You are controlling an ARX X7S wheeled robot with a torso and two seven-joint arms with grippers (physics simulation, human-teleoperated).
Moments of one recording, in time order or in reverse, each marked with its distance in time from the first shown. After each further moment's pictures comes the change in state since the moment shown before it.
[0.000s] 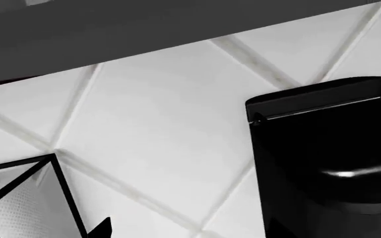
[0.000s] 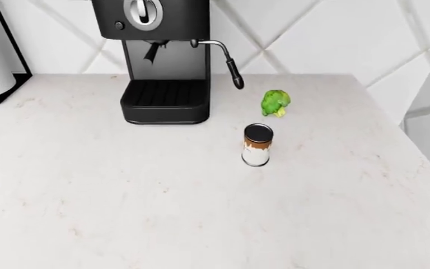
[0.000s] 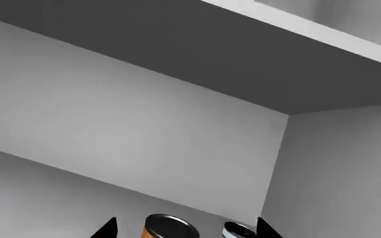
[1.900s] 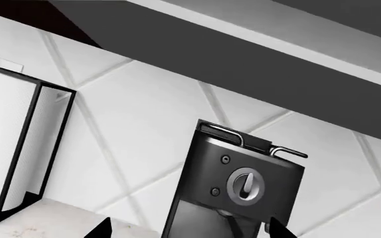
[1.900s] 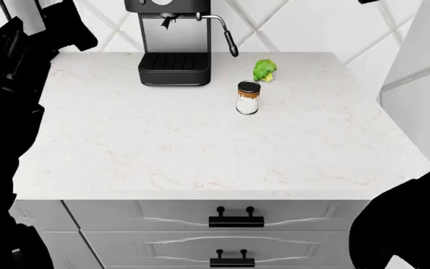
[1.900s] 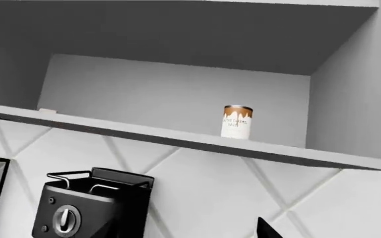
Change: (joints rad) left arm 0.816 0.222 -0.568 1.037 -0.429 -0.096 -0.646; right arm -1.056 0.052 0.195 -1.582 0.265 0.492 -0.082
